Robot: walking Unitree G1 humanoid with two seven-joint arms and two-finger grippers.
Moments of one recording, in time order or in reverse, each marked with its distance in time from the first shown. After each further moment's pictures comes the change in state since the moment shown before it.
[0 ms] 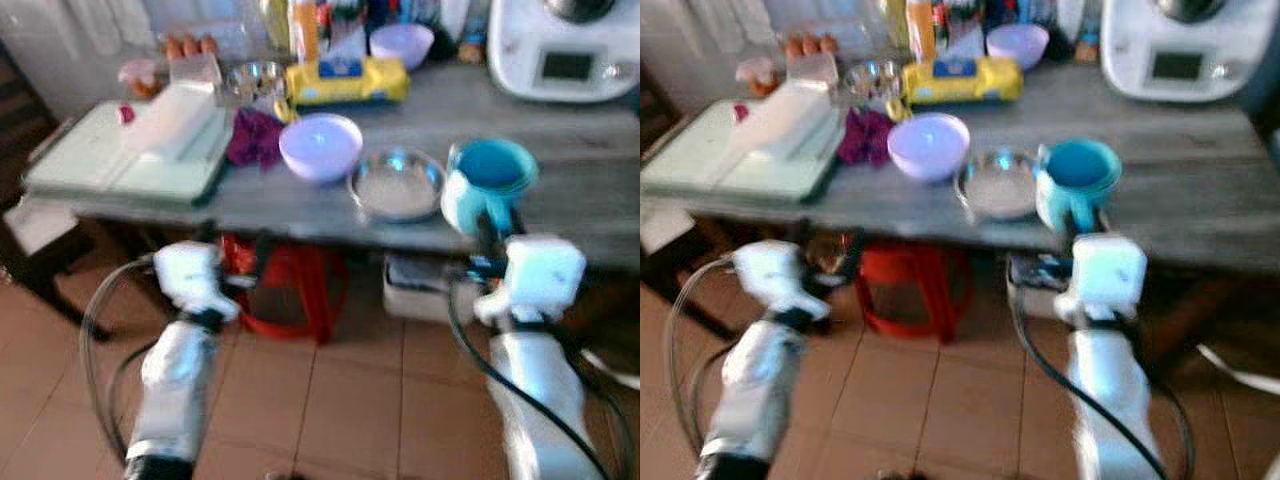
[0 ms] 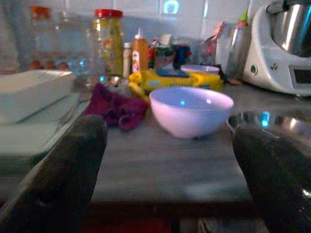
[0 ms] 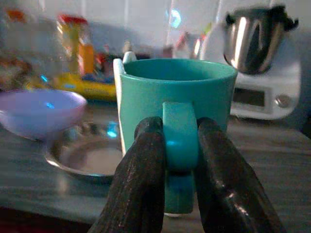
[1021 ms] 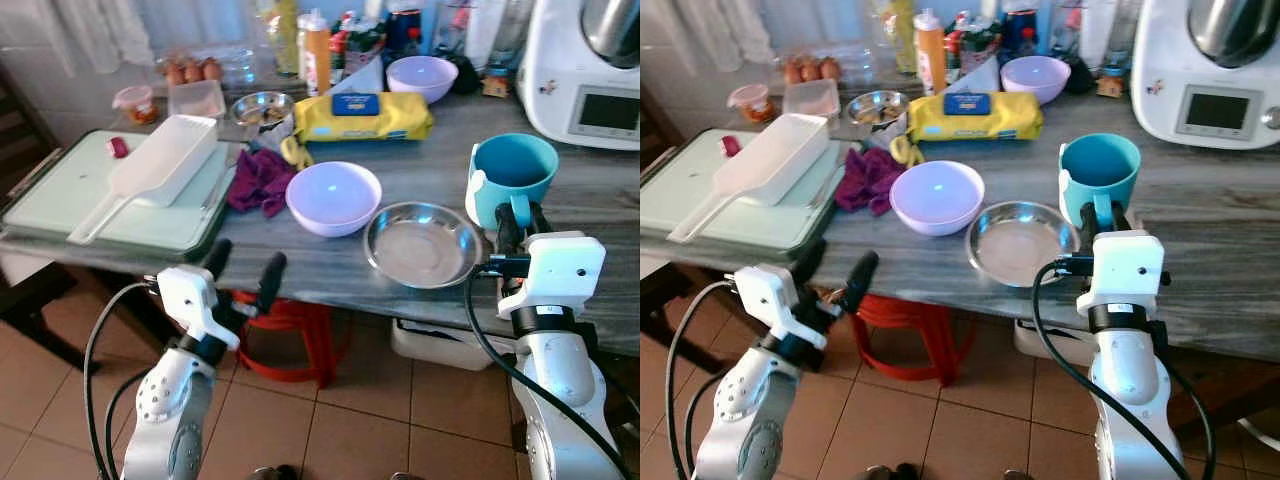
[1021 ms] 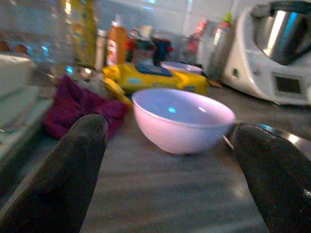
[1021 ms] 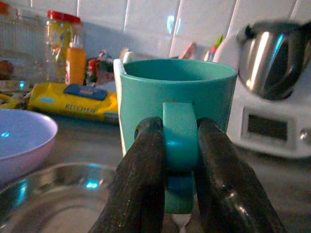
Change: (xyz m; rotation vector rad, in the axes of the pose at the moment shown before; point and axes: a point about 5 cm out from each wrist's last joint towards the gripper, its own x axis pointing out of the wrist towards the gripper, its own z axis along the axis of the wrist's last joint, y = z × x) left arm -0.028 -0.016 -0.001 -0.119 0.068 -0.161; right arm 0.006 -0.009 0.009 -0.039 -0.009 0.003
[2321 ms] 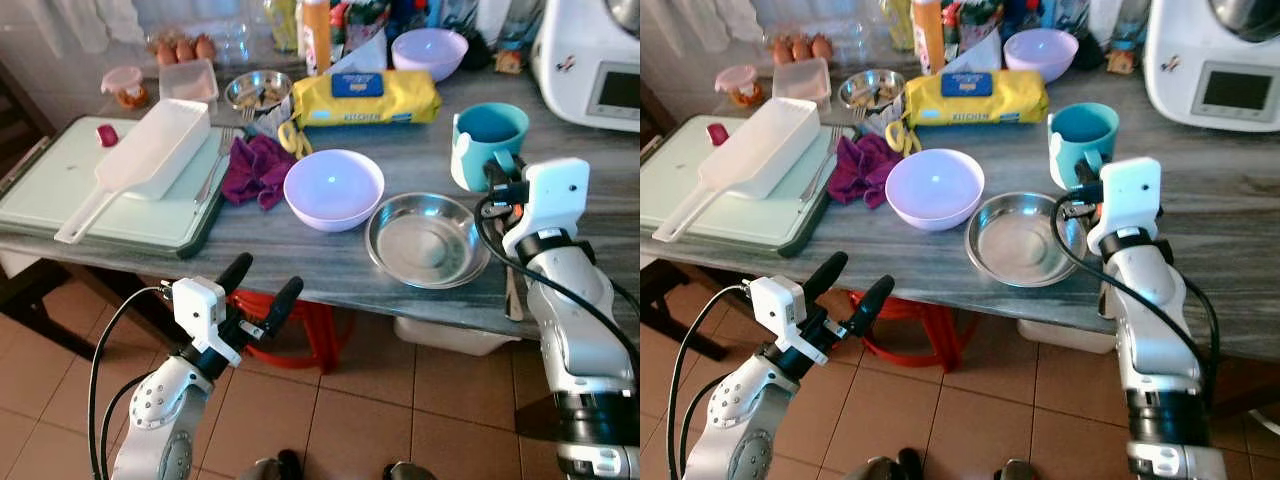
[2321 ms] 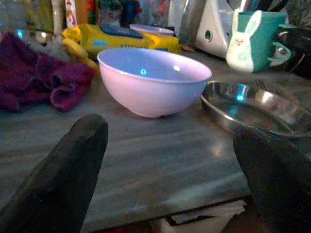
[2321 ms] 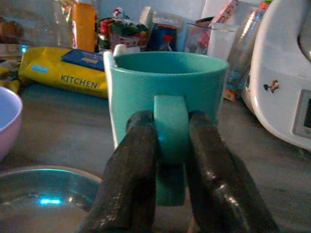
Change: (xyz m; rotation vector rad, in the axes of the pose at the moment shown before) left arm -0.009 0.000 -0.006 0.012 0.067 -0.136; right arm 0.084 -0.019 -0.007 0.011 0.033 0.189
